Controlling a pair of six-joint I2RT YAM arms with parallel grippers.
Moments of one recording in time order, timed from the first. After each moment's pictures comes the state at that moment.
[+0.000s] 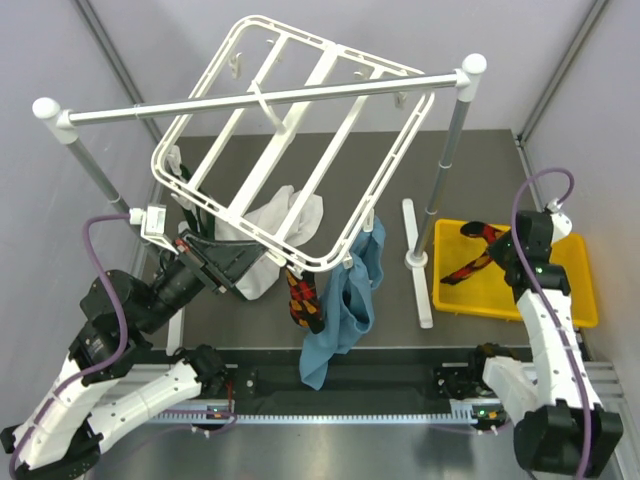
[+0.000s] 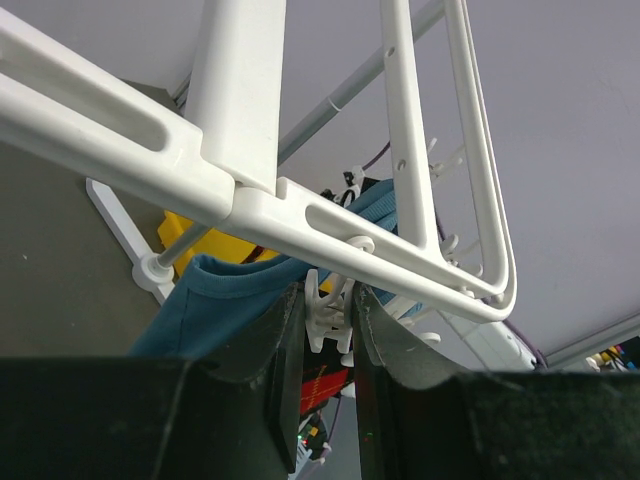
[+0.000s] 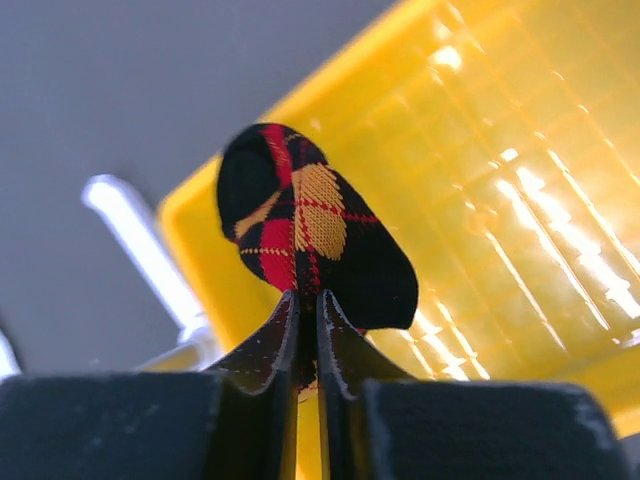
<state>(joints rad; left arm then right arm) -0.85 0.49 1.04 -0.37 -0.03 -0.83 -0.10 0.83 0.76 -0.56 0.20 0.65</state>
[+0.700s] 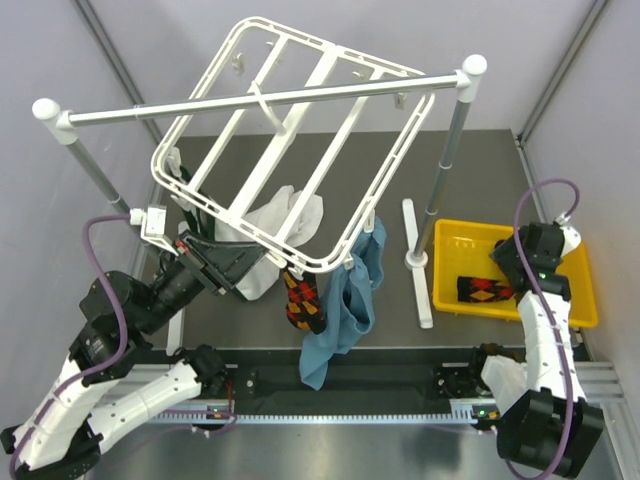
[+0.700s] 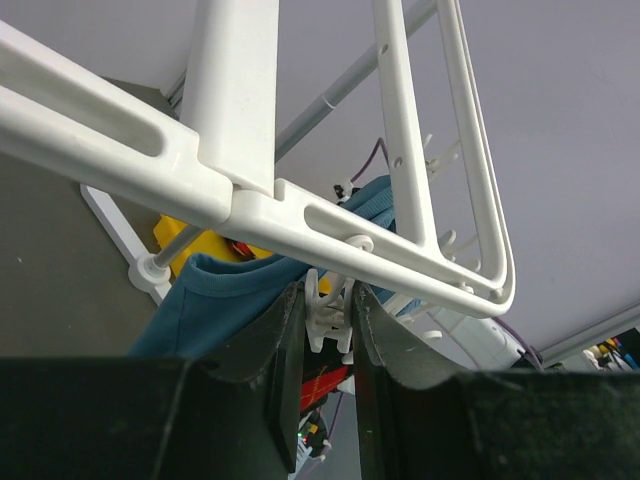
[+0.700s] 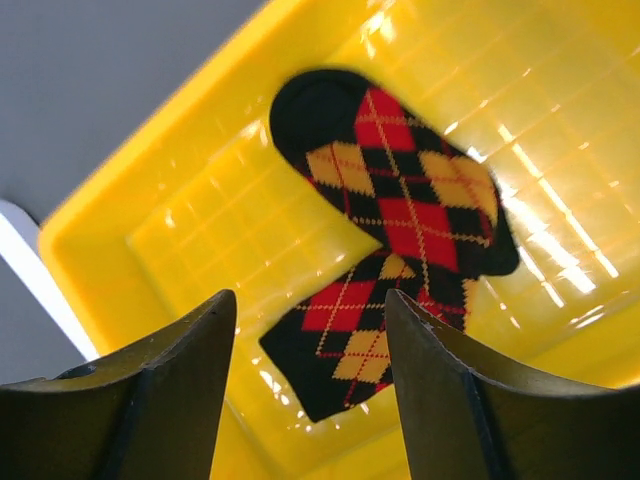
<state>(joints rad) -0.85 0.48 1.04 -0.36 -0.02 -0.83 -0.29 0.85 0.65 -0.52 0.18 0.54</state>
